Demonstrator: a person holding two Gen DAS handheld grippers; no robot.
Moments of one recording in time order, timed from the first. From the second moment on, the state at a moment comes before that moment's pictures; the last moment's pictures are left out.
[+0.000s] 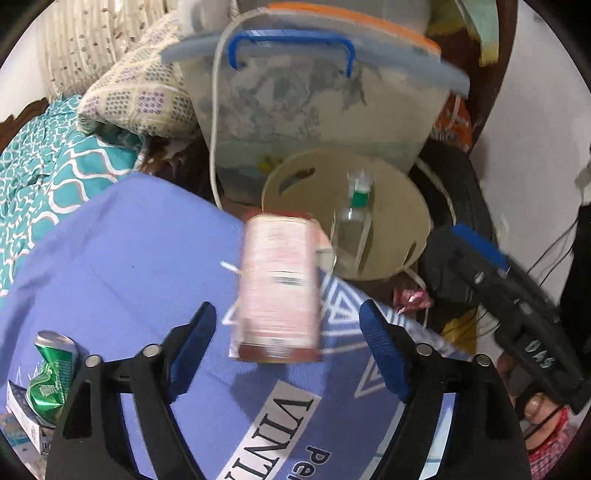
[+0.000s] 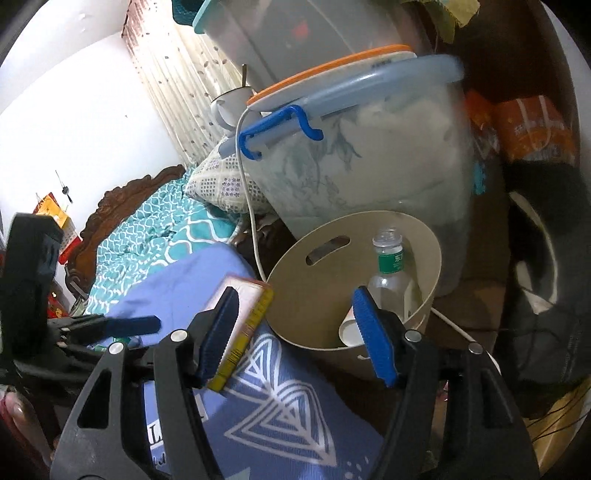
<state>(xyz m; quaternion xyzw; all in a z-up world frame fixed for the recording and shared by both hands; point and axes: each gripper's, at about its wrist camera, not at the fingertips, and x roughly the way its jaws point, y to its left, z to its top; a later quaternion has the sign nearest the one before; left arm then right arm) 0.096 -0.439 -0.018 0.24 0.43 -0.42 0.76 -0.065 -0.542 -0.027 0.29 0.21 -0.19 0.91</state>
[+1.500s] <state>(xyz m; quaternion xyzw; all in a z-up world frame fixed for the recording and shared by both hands) 0.107 -0.353 -0.033 0.20 0.42 -0.32 0.82 -0.071 -0.560 -0.039 0.36 0.17 -0.14 0.91</state>
